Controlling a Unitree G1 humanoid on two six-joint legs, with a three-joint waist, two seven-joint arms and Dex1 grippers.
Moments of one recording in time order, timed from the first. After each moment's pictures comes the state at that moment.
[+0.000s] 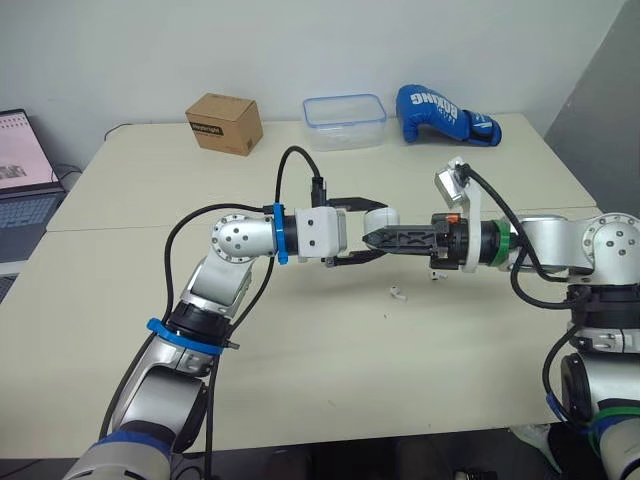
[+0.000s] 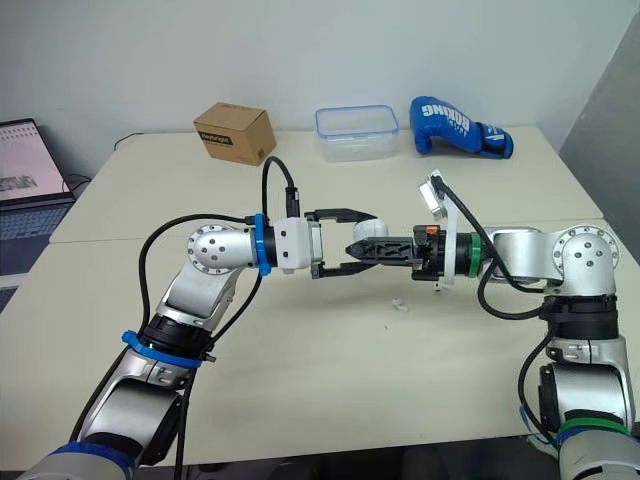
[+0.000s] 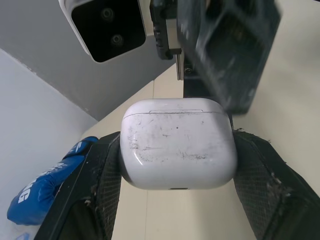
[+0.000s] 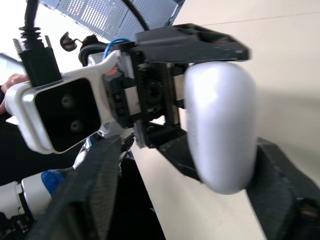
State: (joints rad) left arm -0.75 0.43 -0.24 0.15 -0.11 -0.30 -1.06; right arm -0.81 -0.61 -0.07 0.10 1.83 1.41 -0.05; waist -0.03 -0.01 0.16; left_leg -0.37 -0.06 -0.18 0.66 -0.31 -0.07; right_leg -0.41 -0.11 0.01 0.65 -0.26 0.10
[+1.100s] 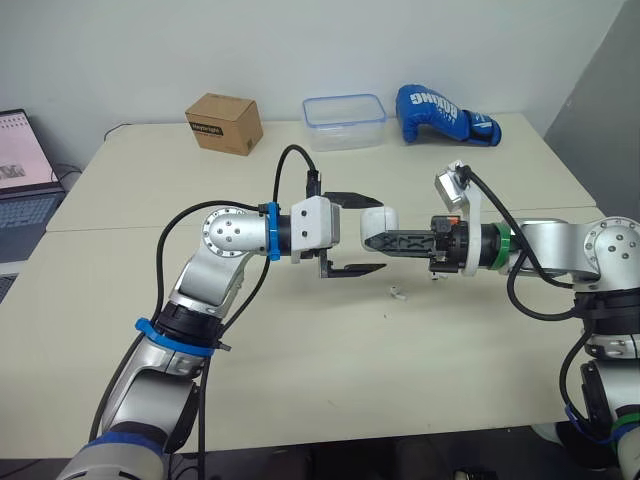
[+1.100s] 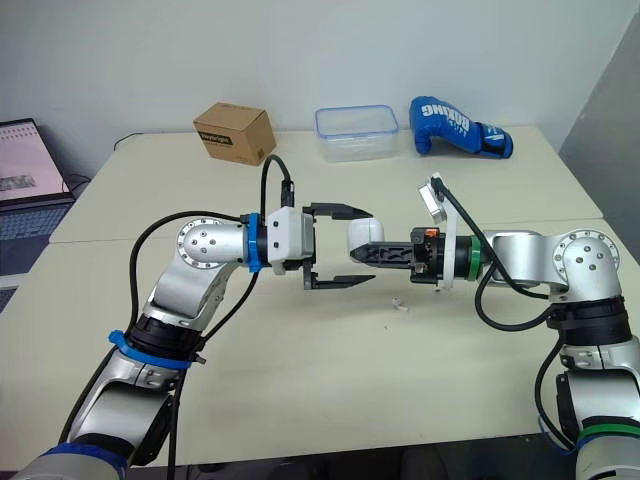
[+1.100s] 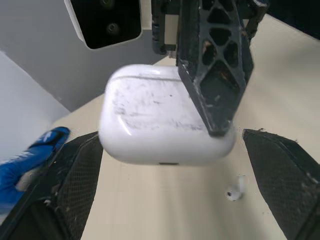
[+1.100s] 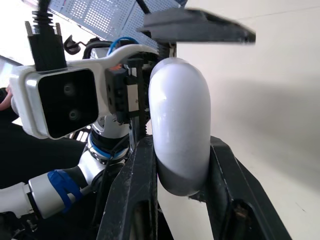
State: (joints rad) left arm -0.74 0.52 -0.22 0.02 -0.27 0.01 -1.16; right arm -0.79 -0.69 0.03 0.05 1.94 1.30 -0.05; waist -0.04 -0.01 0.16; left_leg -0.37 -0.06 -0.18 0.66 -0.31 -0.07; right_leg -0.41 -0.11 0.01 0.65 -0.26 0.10
